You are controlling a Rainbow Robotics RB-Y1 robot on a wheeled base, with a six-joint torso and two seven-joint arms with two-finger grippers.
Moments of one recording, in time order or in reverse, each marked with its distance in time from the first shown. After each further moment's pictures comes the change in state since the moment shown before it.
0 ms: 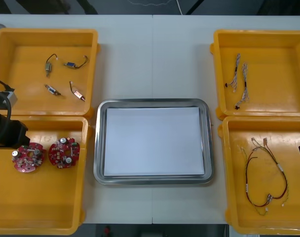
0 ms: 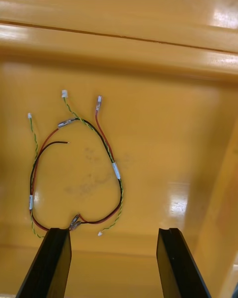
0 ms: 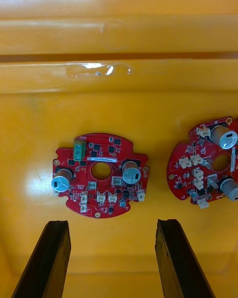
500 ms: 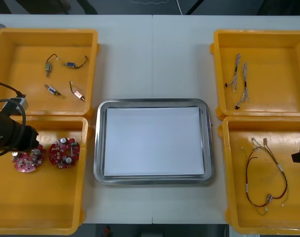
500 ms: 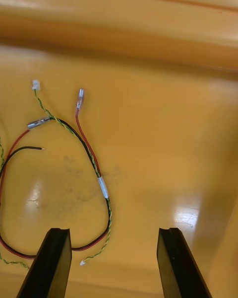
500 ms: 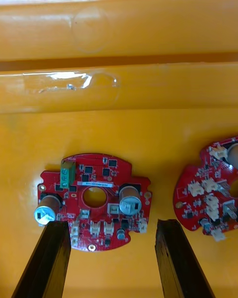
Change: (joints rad) right arm 0.093 -0.002 0.076 0.186 0.013 -0.268 0.184; left arm 0.030 0.000 -0.096 0.051 -0.066 -0.141 0.000
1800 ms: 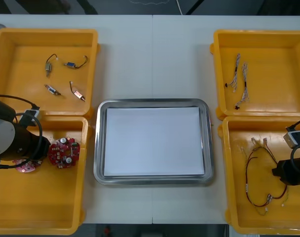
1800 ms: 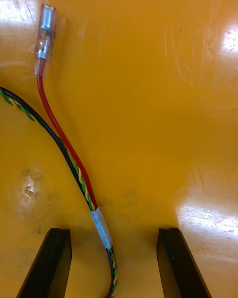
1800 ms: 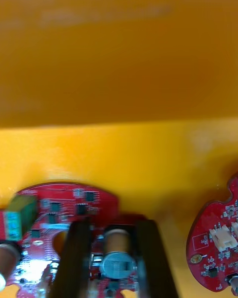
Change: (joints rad) right arm 0.014 -0.005 0.259 0.201 0.098 -0.309 0.004; left arm 0.043 0.000 -0.136 0.087 -0.078 -0.194 0.000
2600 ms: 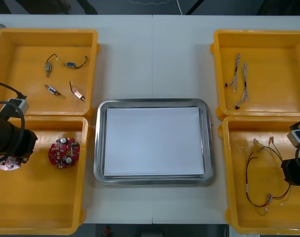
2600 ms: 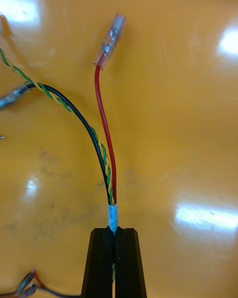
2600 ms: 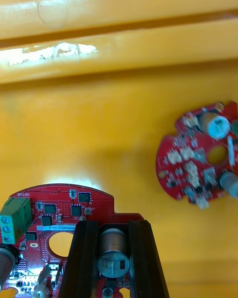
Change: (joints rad) right arm 0.012 -0.013 -0.068 -0.077 -0.031 0.103 0.000; left arm -0.001 0.007 0.151 -0.257 0.081 0.287 0.000
